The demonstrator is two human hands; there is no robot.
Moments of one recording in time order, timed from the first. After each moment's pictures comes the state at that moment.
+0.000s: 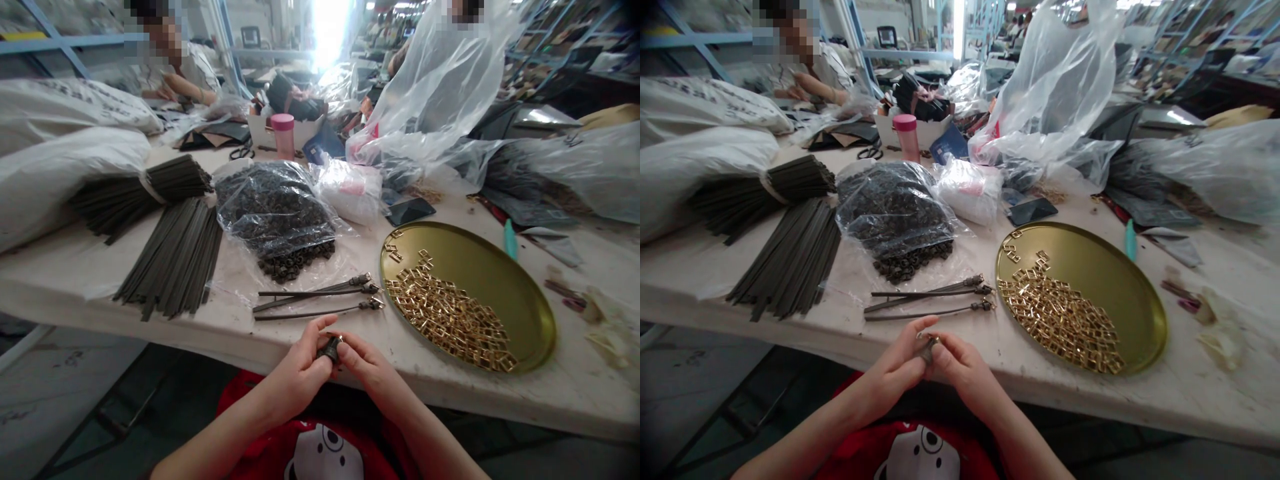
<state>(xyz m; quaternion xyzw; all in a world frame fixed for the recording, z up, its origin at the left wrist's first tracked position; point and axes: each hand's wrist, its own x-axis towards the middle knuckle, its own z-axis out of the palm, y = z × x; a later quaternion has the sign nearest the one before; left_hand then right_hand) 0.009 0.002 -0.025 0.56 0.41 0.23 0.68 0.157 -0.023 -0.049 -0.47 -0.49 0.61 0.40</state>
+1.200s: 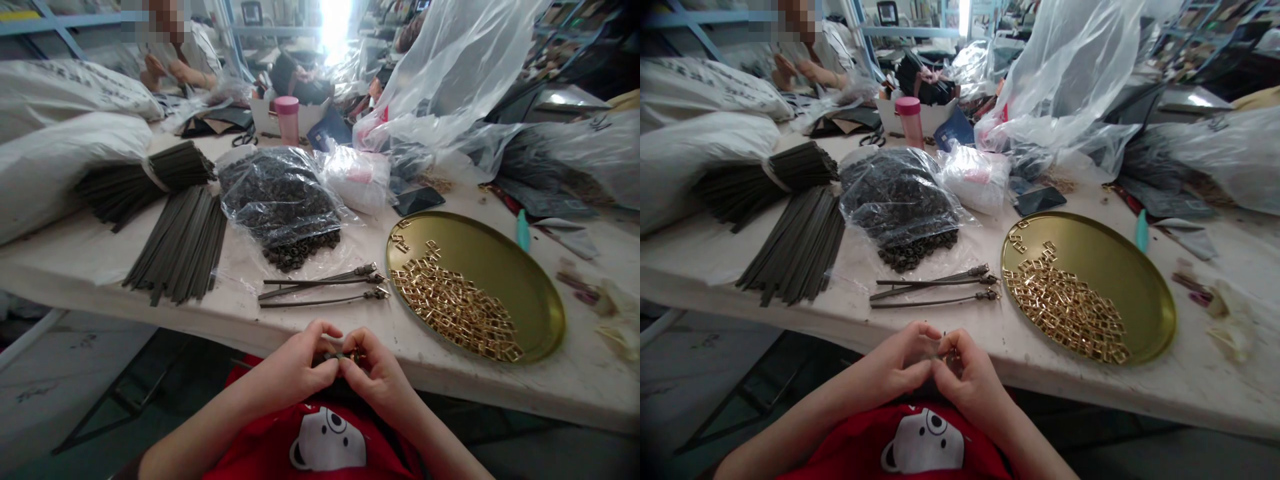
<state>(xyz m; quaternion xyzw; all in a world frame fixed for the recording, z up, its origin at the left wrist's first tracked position) -0.004 0.002 -0.008 0.64 0.42 0.10 0.63 0.150 -0.049 -0.049 -0.52 -0.46 0.61 0.38</state>
